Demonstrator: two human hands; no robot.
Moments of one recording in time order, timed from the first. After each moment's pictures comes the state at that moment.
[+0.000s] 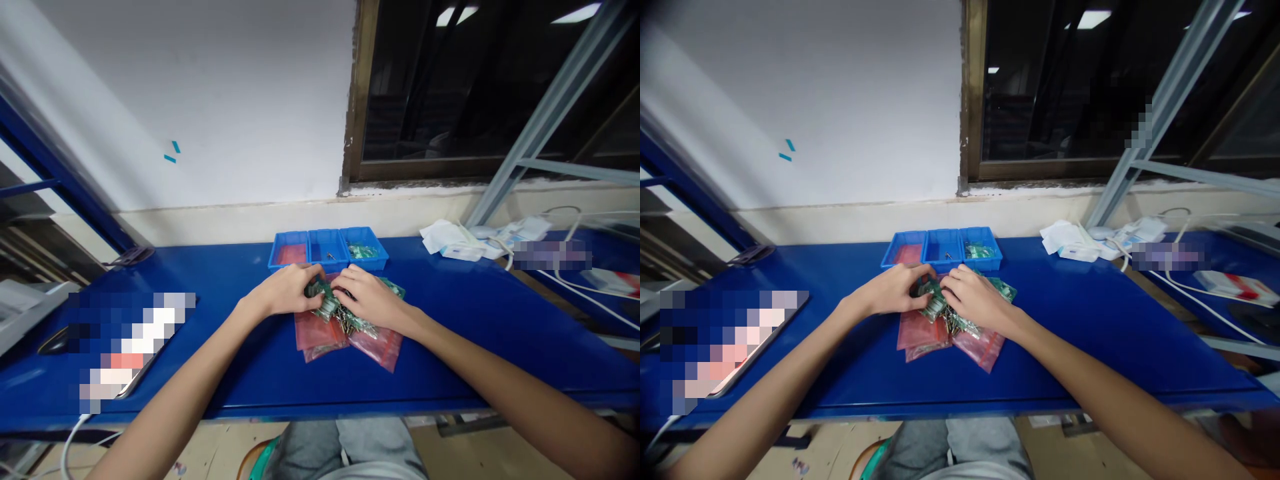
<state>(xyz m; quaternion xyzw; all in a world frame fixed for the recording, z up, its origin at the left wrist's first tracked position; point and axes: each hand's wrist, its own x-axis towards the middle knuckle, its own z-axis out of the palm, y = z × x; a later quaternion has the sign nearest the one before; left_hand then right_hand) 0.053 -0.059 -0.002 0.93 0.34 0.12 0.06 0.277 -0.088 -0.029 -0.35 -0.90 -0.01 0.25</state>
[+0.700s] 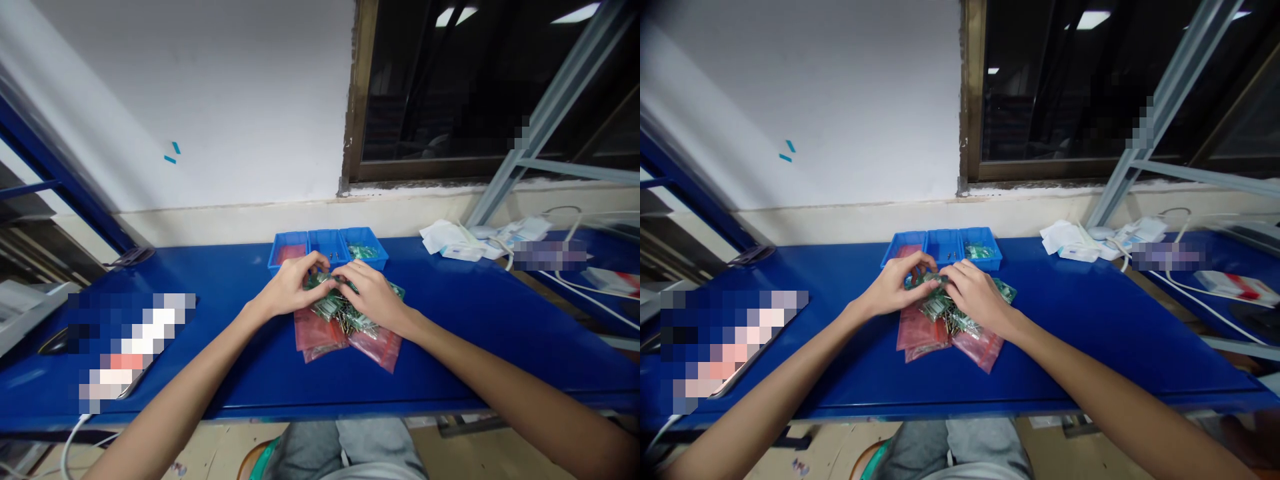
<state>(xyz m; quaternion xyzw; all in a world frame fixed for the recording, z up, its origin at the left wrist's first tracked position) 0.063 -0.066 -0.002 0.89 0.28 0.34 0.13 0.278 -0.086 -0.033 -0.36 -0.86 -0.01 0.36</state>
